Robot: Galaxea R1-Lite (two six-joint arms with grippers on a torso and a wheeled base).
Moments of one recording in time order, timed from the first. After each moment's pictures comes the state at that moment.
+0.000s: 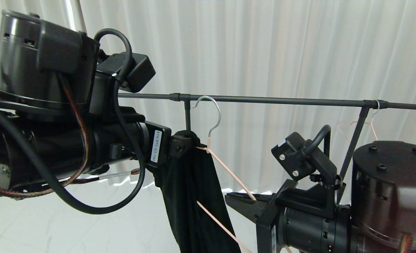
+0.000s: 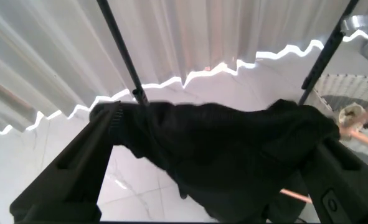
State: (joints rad) left arm -0.71 1.45 -1.17 0.19 0.28 -0.03; right arm 1.15 1.56 -0.76 -0.54 -0.08 0.31
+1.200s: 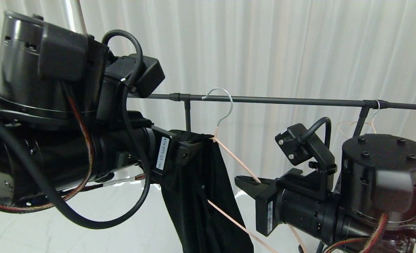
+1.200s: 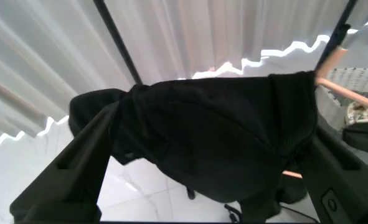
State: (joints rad) left arm -0.78 1.45 -1.16 0.18 0.34 -0.01; right arm 1.09 1.59 -0.77 -0.58 -0.19 0.31
